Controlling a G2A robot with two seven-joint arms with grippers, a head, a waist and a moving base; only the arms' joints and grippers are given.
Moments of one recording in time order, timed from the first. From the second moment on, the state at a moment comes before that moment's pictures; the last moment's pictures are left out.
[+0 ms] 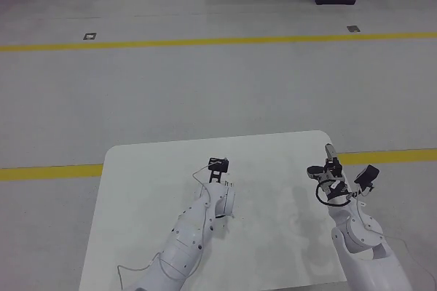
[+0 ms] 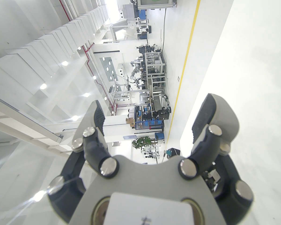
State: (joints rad) left arm 1.10 -1.80 -1.05 -1.11 1.57 0.34 -1.06; right arm -1.73 -1.15 1.60 -1.80 0.42 0.00 0.00
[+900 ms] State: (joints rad) left arm 1.09 -1.79 -1.06 -1.08 1.57 0.34 -1.06; right arm -1.73 -1.15 1.60 -1.80 0.42 0.00 0.00
